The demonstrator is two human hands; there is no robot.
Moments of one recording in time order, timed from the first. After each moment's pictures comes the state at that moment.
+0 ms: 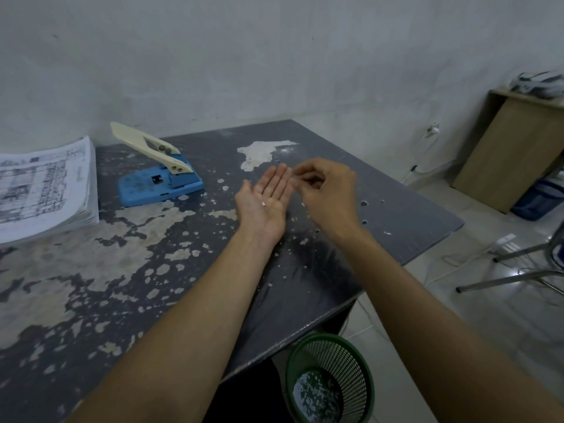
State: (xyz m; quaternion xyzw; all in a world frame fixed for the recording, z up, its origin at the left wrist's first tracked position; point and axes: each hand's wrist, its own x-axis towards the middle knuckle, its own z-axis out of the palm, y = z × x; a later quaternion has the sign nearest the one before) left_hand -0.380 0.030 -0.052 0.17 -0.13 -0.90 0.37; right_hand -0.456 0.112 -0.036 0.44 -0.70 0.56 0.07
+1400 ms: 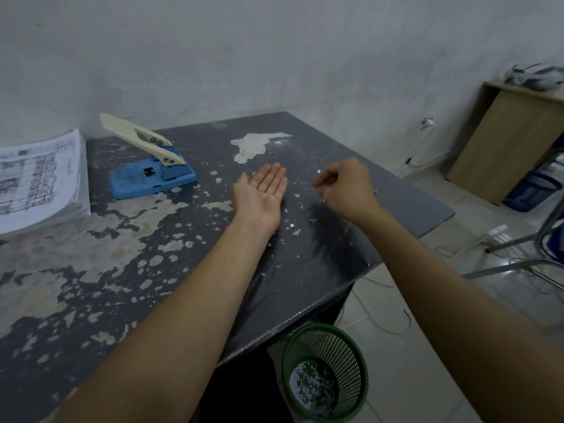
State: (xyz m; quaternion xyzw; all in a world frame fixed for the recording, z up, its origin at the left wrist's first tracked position) left_hand -0.383 0.034 -0.050 0.21 -0.14 -0.90 0.37; right_hand -0.499 0.137 -0.032 0.42 -0.83 0.35 0.03
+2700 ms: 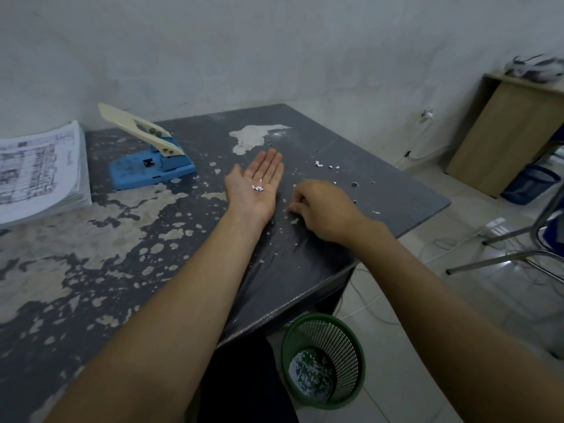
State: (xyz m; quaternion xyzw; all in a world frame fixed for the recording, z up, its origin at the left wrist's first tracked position) left_hand -0.375 0.029 -0.050 0.17 -0.10 -0.91 0.36; right_hand -0.455 0.150 -0.046 0.56 -0.81 0.18 0.00
